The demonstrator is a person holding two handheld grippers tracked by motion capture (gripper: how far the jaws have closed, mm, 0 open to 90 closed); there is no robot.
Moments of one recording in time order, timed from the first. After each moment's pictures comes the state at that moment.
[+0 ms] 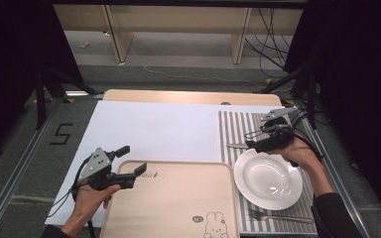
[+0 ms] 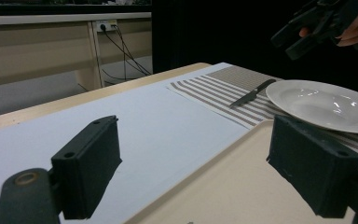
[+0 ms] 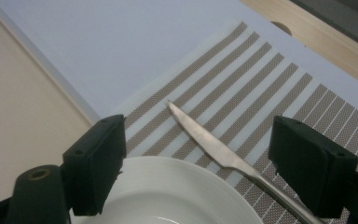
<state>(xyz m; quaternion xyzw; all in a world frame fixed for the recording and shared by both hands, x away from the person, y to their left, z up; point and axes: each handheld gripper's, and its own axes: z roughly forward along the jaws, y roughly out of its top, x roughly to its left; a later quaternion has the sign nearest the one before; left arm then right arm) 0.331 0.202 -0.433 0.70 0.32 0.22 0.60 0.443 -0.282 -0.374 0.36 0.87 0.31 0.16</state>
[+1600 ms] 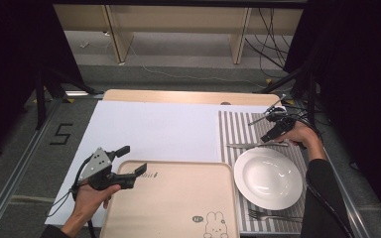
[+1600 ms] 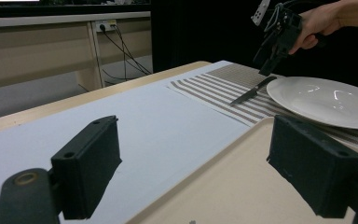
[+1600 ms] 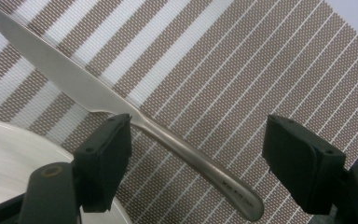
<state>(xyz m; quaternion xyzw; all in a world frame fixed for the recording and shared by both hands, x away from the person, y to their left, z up) 0.330 0.202 -0.433 0.71 0.31 0.23 0.59 0.537 -0.326 -0.421 0.42 0.89 0.11 0.12</state>
